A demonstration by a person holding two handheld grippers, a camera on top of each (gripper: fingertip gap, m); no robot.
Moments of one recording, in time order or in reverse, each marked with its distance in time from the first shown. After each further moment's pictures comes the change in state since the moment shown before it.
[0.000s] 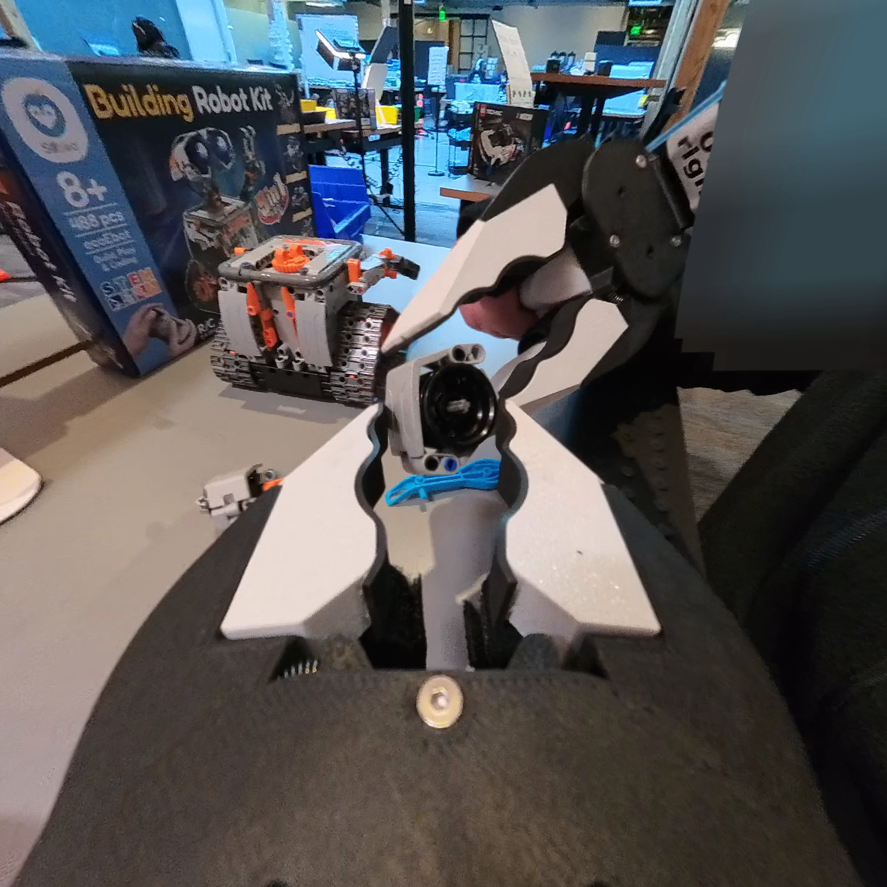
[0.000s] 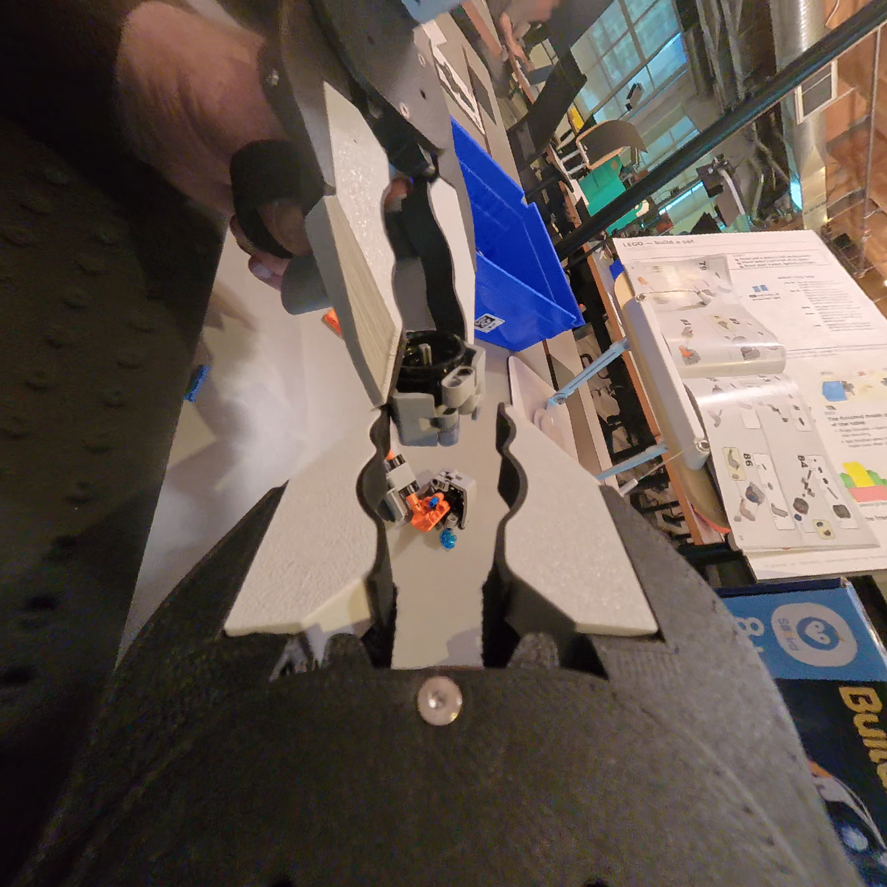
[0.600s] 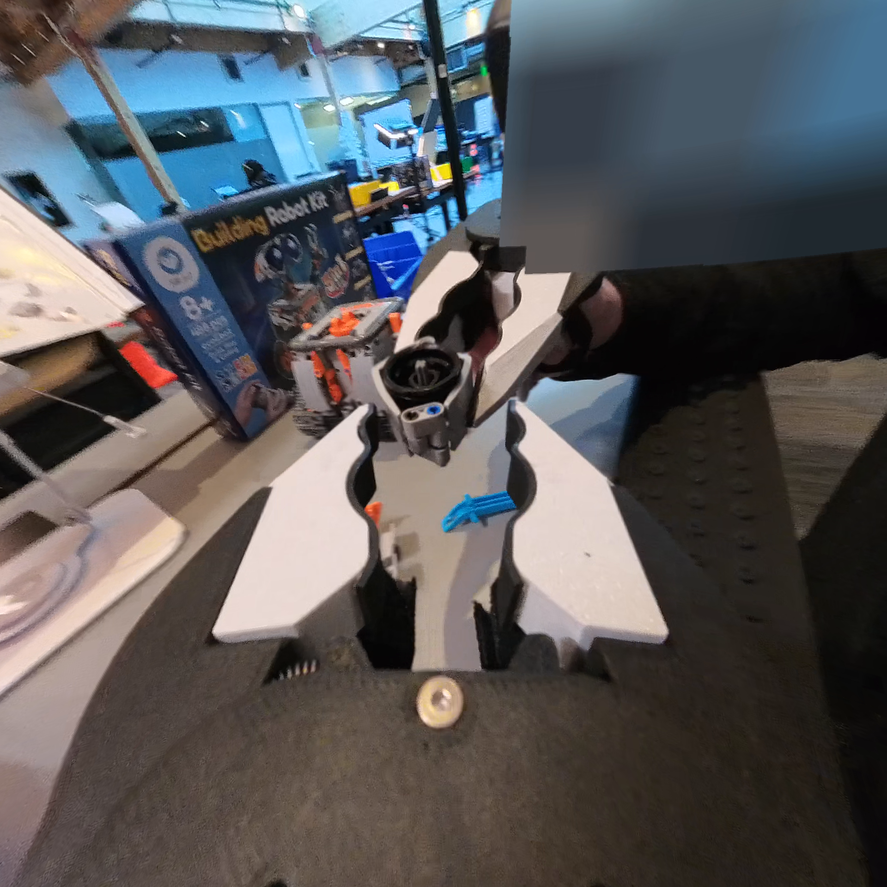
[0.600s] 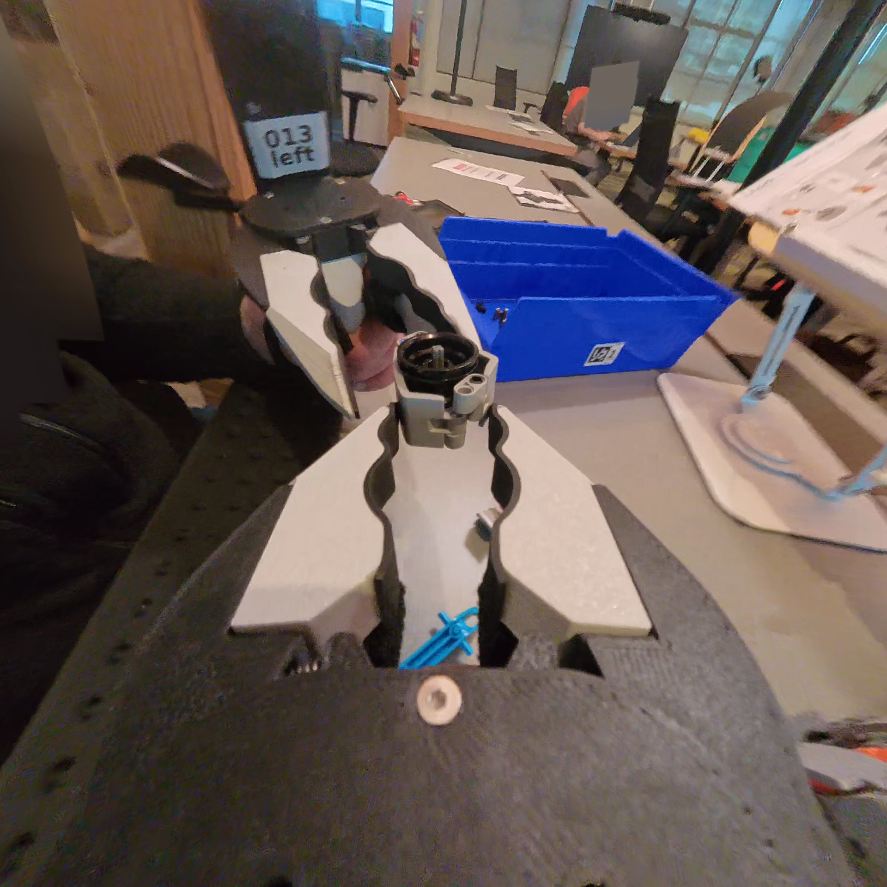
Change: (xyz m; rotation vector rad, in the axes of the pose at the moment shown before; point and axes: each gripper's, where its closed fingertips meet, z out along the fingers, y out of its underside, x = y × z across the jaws) left arm 0.002 -0.017 -0.007 0.076 -0.149 0.245; right arm 0.006 -0.007 -0.006 0.264 -0.301 0.604
